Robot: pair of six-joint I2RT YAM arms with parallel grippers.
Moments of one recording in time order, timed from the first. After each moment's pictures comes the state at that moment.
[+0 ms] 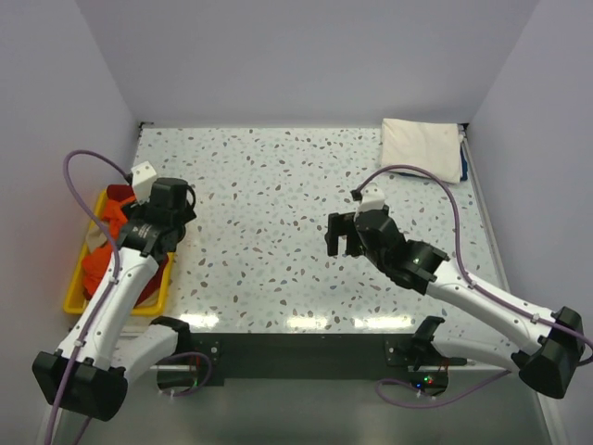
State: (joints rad) left arm -0.28 0.98 0.96 -0.76 -0.68 -0.59; right arm 0.86 1.00 0.83 -0.40 0.42 0.47
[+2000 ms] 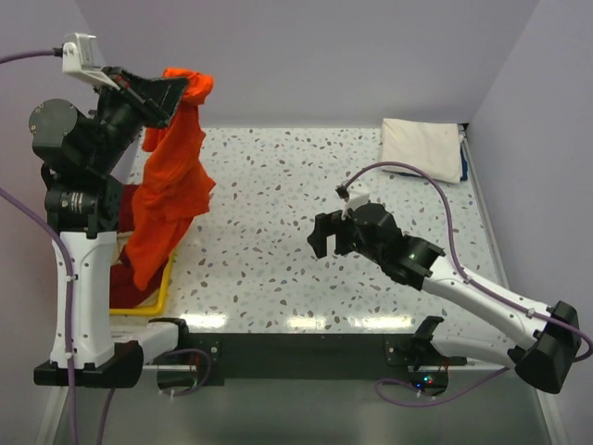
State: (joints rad) left arm 0.00 1.14 1.68 -0.34 0.38 -0.53; right arm 0.86 1.06 0.87 -0.30 0.19 0.42
